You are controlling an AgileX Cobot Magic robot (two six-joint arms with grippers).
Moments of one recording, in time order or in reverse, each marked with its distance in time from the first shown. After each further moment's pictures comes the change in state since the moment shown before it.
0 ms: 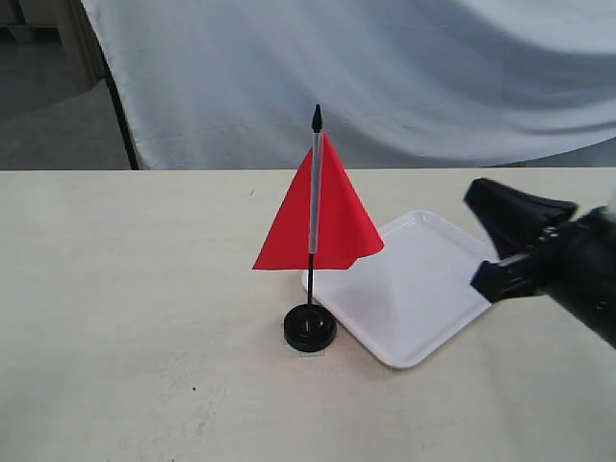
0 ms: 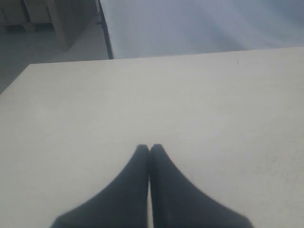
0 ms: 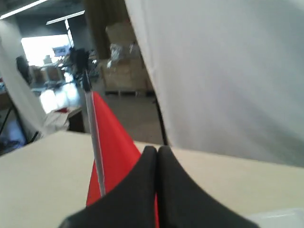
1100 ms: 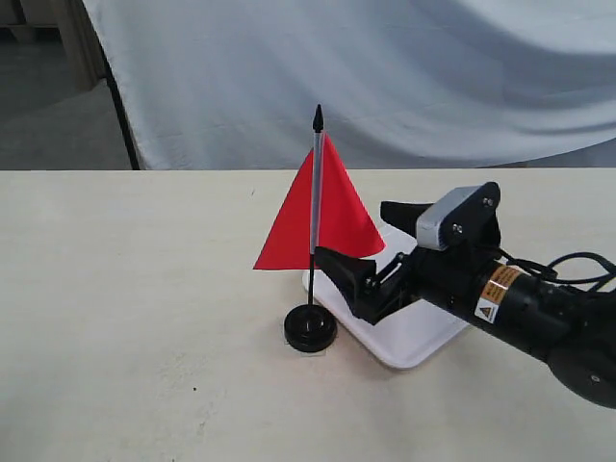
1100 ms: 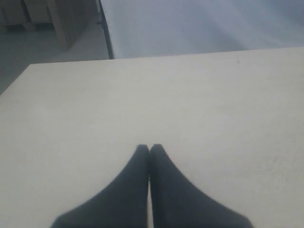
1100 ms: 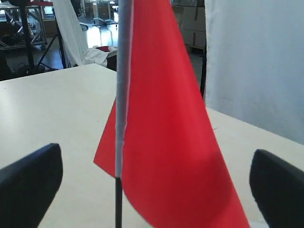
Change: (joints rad) left arm 0.000 0.000 0.000 0.000 0.000 0.000; right arm 0.178 0.443 -0.298 -0.059 0.011 -0.222
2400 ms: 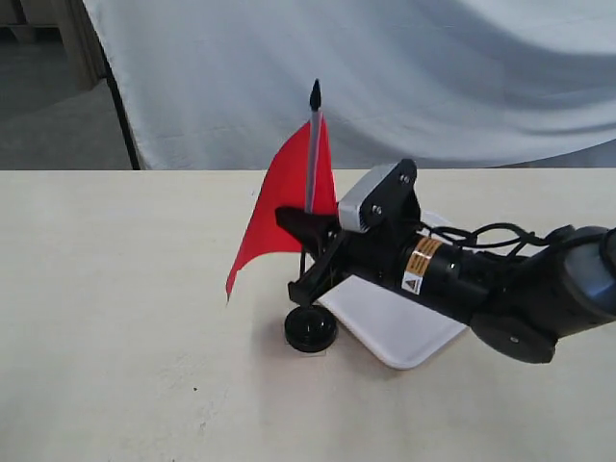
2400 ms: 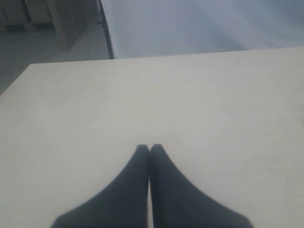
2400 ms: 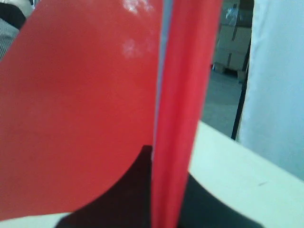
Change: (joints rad) left arm 0.000 0.000 0.000 0.000 0.000 0.000; right arm 0.135 0.062 -0.201 -0.014 0.054 0.012
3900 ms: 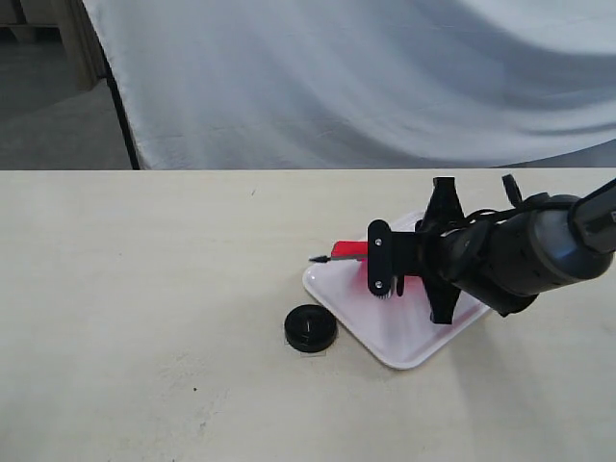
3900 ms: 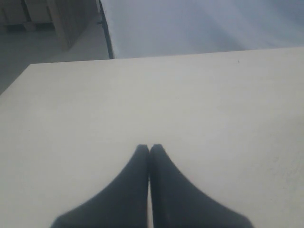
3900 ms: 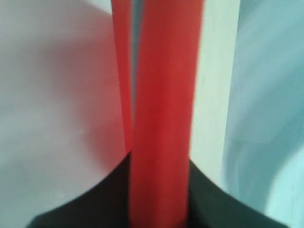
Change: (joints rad) left arm 0.000 0.000 0.000 0.000 0.000 0.000; right arm -0.020 0.079 -0.175 1.442 0.680 -2.328
